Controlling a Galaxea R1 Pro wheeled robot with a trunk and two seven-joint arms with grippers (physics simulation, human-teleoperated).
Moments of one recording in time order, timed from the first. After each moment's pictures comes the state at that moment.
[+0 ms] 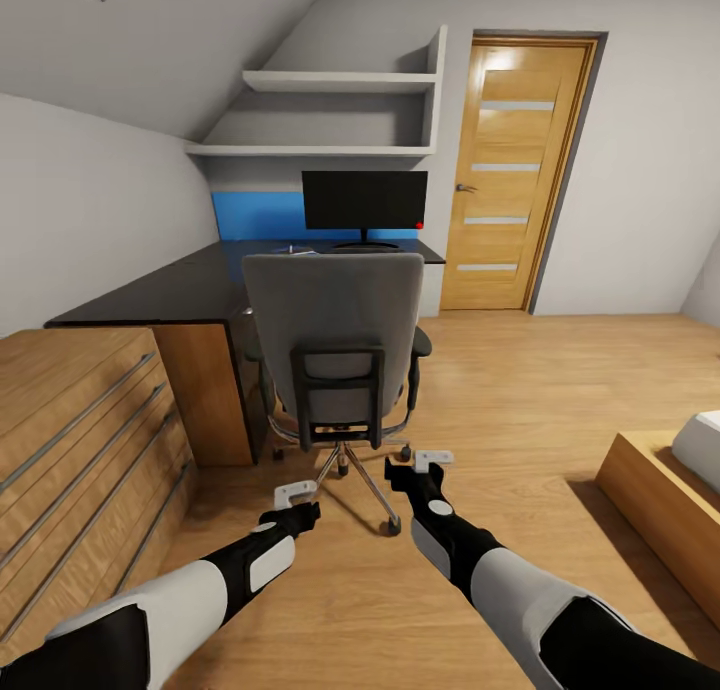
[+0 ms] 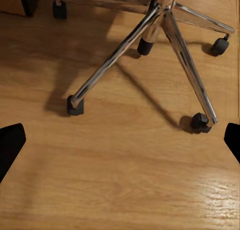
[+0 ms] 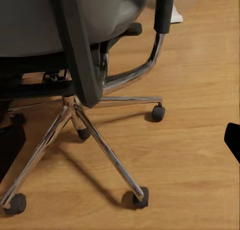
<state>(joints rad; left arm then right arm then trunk) -0.84 -0.06 -1.23 -0.26 1.40 -0.10 0.30 -0.84 0.15 0.56 -0.26 -0.52 -0.24 -0.22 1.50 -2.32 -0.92</state>
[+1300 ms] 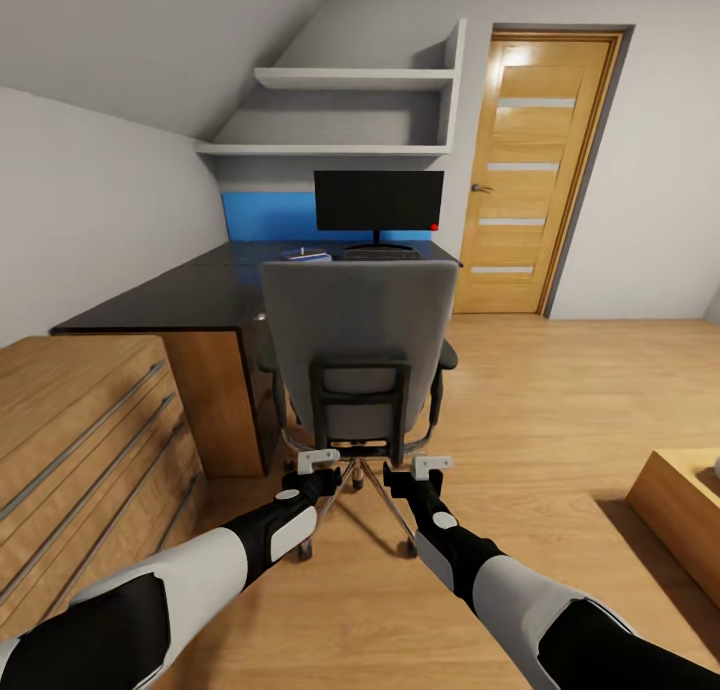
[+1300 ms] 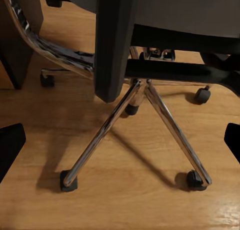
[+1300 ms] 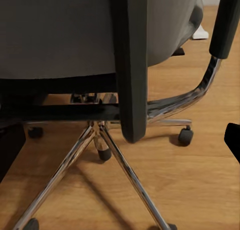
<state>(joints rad) -0.93 -0.11 -1.22 -0.30 1.28 -0.10 0.32 -0.83 0.16 0.57 -0.19 -0.49 -0.35 -0.14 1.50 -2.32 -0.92</state>
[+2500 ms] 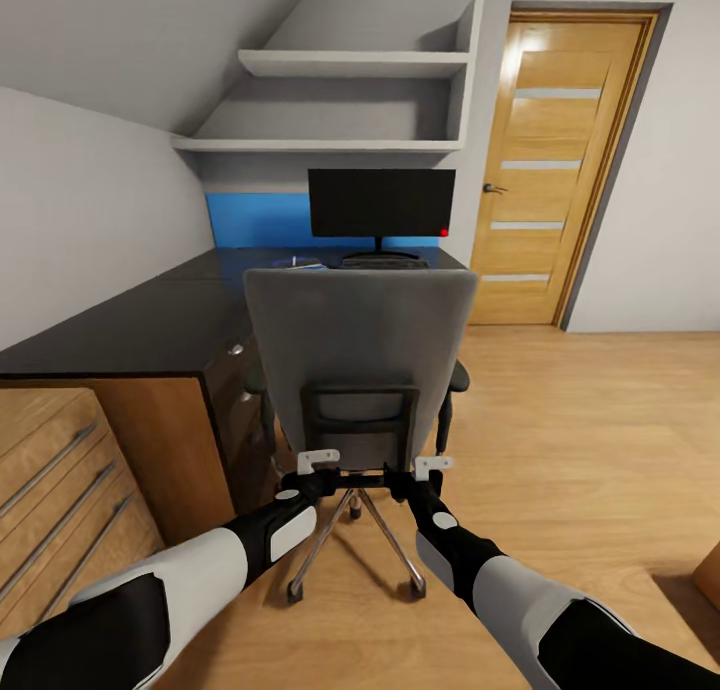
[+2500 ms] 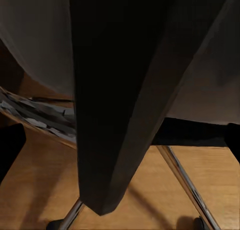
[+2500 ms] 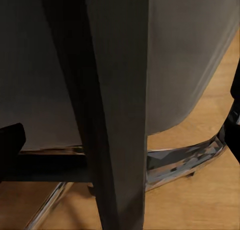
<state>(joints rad) -0.93 -0.11 -1.23 -0.30 1.28 -0.10 0.32 -0.83 0.15 0.57 -0.19 -0.49 -0.35 -0.14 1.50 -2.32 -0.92</state>
